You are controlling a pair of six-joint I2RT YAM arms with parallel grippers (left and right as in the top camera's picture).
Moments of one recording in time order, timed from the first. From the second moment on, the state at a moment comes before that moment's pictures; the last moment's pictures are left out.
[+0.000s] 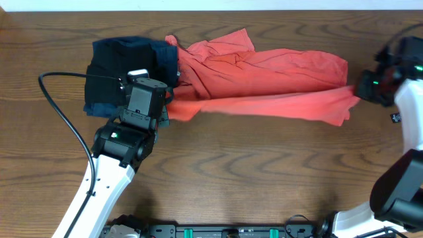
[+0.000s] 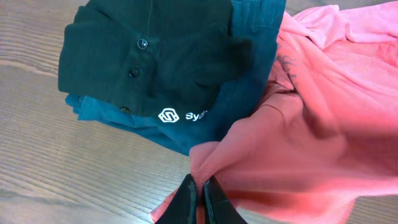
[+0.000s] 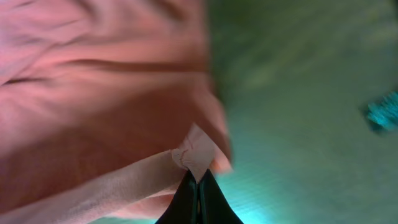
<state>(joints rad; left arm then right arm) -0.35 1.18 1.04 -0.78 -0.39 -0.43 -0.35 1.74 1.39 -0.86 -0.10 0.08</state>
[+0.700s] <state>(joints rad) -0.35 1.18 1.04 -0.78 -0.38 -0.43 -0.35 1.74 1.39 -0.88 -0.31 0.09</state>
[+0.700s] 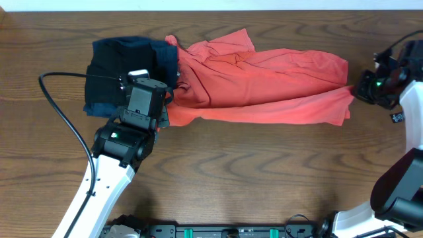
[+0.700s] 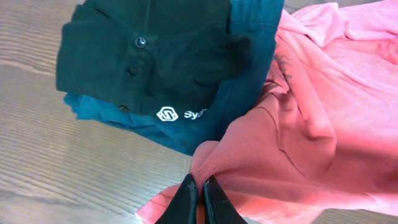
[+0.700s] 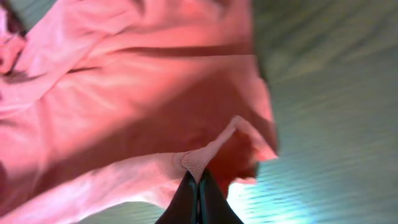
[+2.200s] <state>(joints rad) -0.35 1.04 1.07 -0.92 -0.24 -0.37 -0.37 1.63 1.39 -0.89 -0.30 0.18</state>
